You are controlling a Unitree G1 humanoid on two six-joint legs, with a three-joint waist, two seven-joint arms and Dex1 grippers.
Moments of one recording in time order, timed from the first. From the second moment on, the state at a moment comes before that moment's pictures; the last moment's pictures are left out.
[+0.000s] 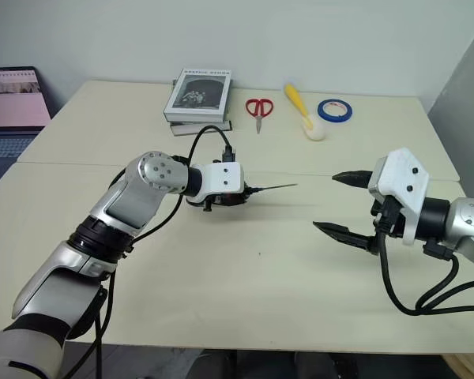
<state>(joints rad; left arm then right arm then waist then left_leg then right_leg) -0.94 0.61 -0.48 0.27 0.18 0.19 -1.10 -0.30 -0.99 -0.29 -0.70 0.71 0.81 0.84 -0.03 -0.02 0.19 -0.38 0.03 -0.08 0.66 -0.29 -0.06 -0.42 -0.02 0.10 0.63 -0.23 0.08</state>
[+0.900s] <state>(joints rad) -0.99 0.49 -0.51 0.44 0.30 0.14 -1.24 -0.21 -1.11 -0.20 -0.69 0.64 0.78 0.92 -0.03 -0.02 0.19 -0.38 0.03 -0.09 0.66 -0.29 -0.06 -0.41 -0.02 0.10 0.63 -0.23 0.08</state>
